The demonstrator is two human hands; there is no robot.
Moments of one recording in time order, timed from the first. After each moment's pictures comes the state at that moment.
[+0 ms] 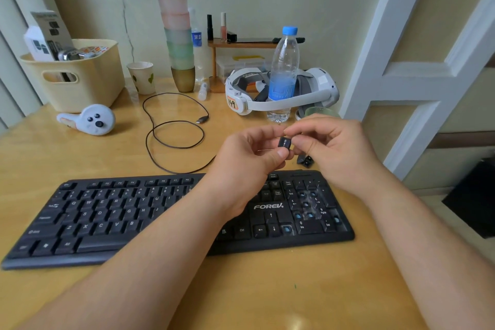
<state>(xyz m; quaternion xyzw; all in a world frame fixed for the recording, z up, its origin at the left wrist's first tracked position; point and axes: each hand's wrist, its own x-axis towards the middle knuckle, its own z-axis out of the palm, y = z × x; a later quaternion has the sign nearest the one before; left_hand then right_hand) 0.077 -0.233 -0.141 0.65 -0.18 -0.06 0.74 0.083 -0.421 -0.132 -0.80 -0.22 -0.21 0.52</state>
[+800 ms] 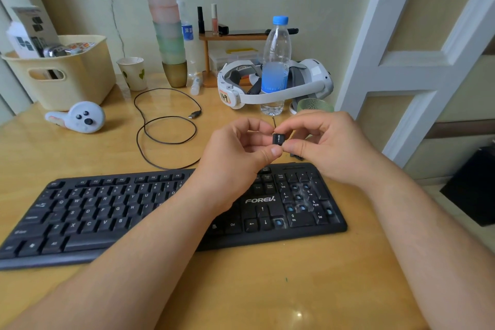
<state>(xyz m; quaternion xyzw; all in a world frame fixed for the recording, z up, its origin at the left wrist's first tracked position) 0.080 -0.229 -0.146 0.71 -0.16 0.00 0.69 0.081 -0.432 -0.128 -0.84 -0.22 -0.14 0.47</state>
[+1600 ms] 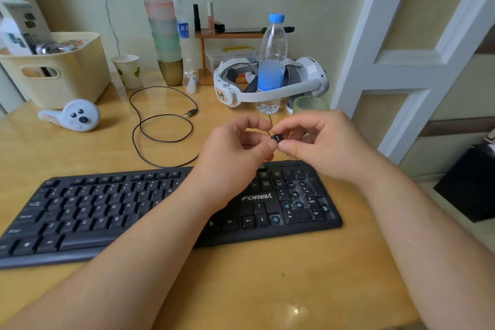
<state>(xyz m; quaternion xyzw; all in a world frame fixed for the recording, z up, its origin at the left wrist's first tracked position) 0.076 -0.229 -0.143 0.75 -0.18 0.01 0.63 0.075 -0.430 -0.125 -0.86 -0.20 -0.14 0.45</state>
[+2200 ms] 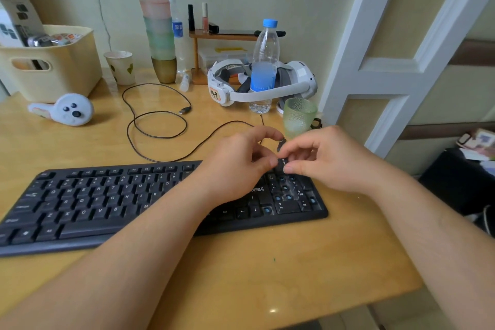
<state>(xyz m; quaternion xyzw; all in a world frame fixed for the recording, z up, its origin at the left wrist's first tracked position) 0.069 -0.229 -0.142 0.85 -0.28 0.00 0.44 0.037 -0.438 -0.111 -0.93 -0.16 -0.05 0.32</state>
